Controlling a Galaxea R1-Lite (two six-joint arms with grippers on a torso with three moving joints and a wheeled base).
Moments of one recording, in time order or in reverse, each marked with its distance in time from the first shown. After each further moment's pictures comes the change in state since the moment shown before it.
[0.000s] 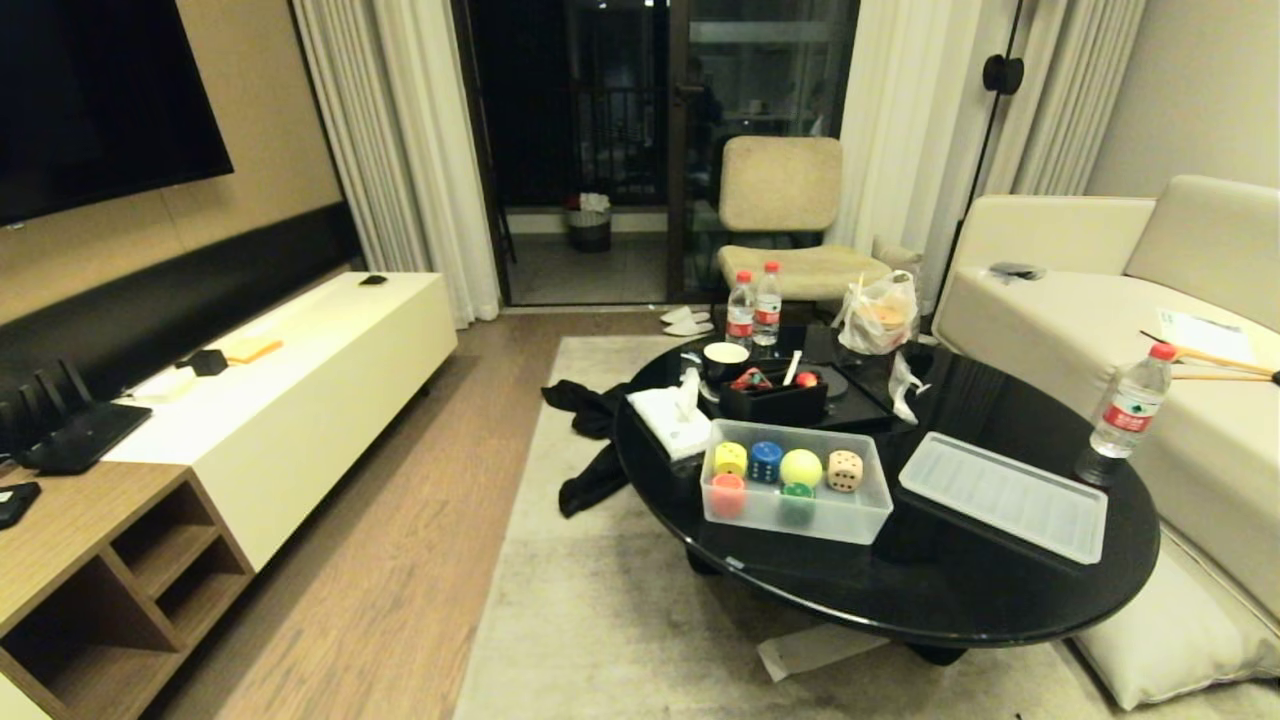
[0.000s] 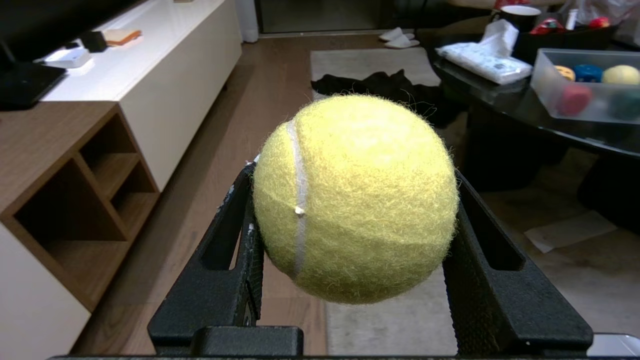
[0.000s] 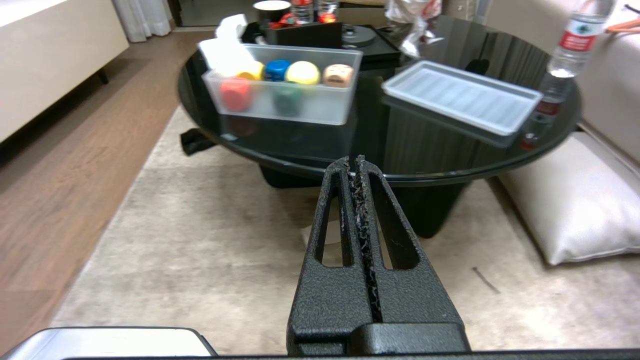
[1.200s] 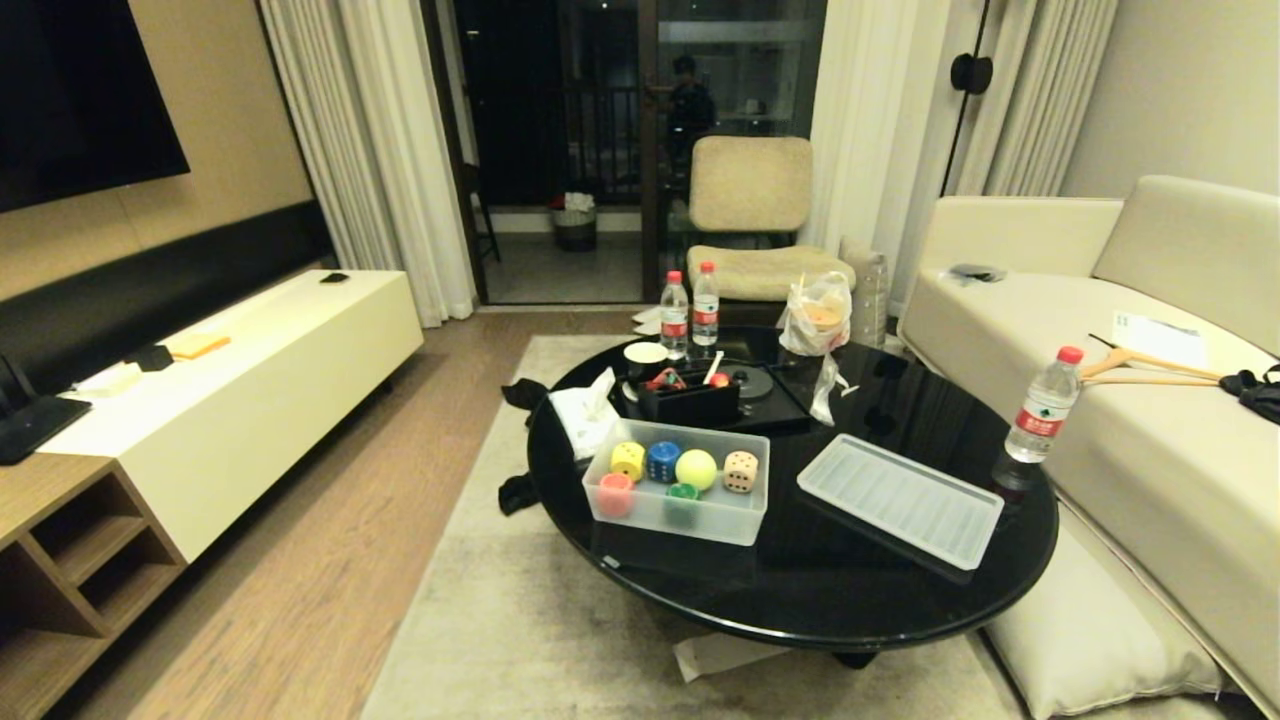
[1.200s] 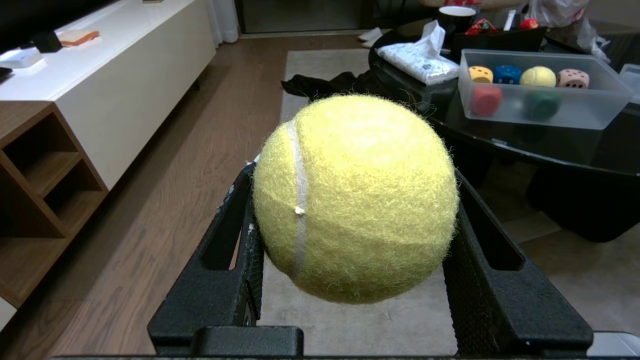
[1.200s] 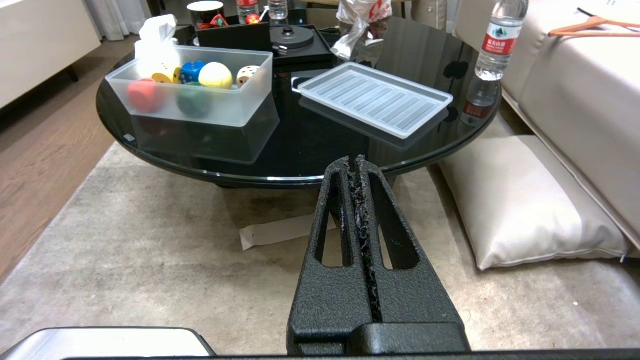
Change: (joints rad) left arm -0.001 0.000 0.000 0.001 0.000 0.002; right arm -0.001 0.000 0.000 0.000 0.000 0.000
